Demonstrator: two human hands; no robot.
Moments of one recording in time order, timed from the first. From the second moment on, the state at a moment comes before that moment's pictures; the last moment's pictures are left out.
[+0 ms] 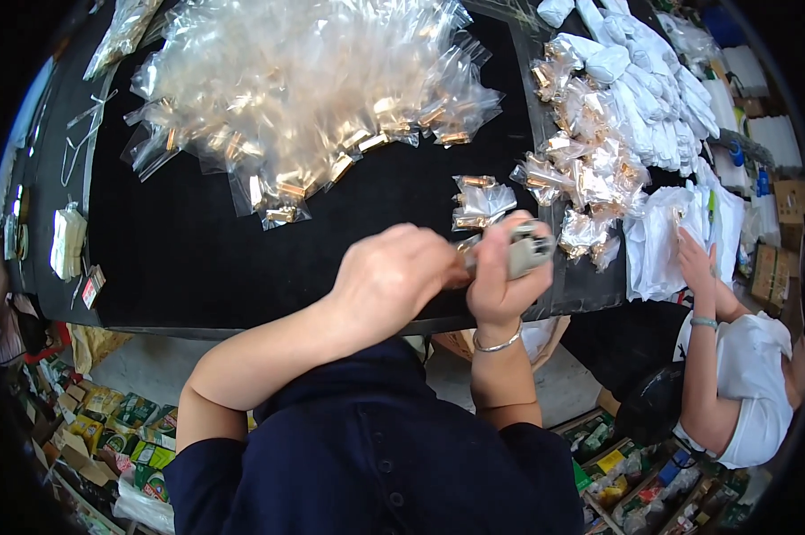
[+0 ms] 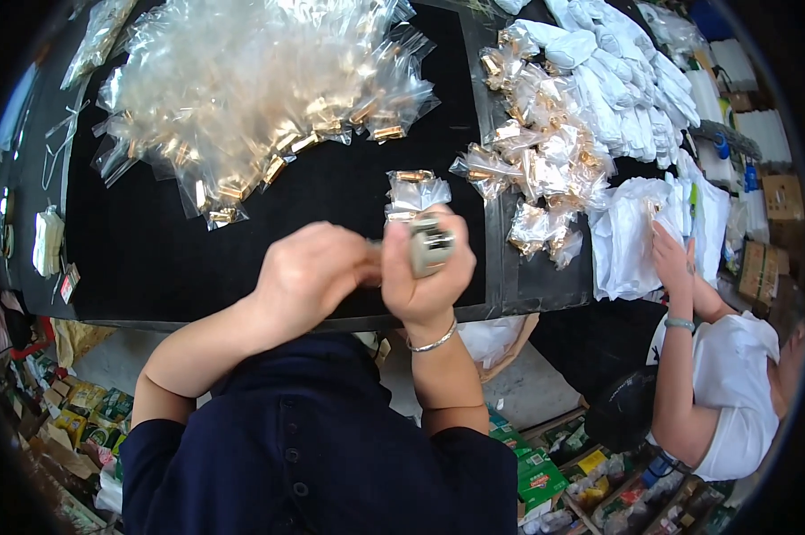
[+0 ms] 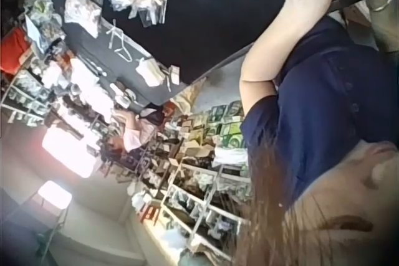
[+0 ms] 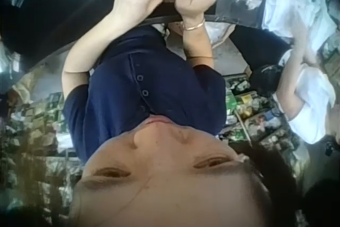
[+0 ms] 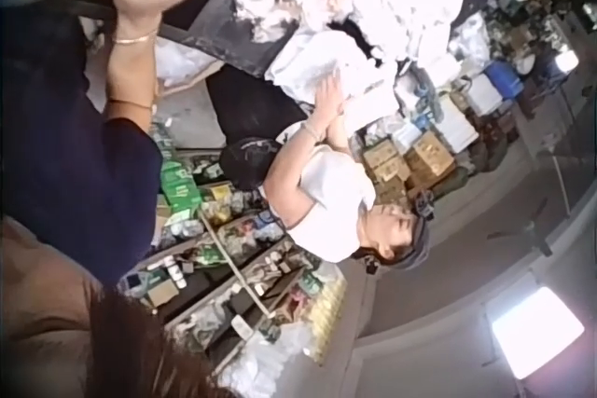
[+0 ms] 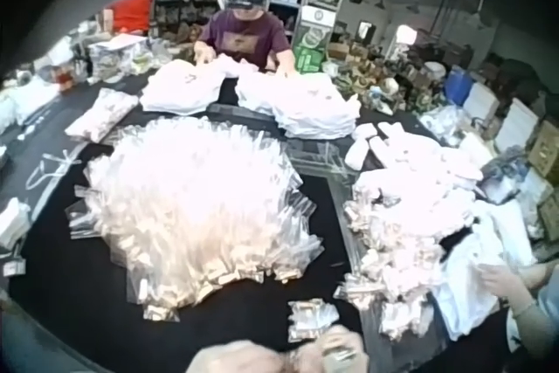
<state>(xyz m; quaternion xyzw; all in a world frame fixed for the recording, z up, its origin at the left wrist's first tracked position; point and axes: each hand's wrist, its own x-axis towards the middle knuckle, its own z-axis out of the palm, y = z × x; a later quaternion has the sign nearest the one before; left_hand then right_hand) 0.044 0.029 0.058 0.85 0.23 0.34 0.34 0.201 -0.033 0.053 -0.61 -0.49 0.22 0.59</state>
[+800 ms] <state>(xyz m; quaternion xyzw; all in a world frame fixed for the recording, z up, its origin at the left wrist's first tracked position) 0.107 0.167 0.069 0.88 0.32 0.34 0.04 0.299 0.100 0.033 -0.74 -0.45 0.27 0.42</state>
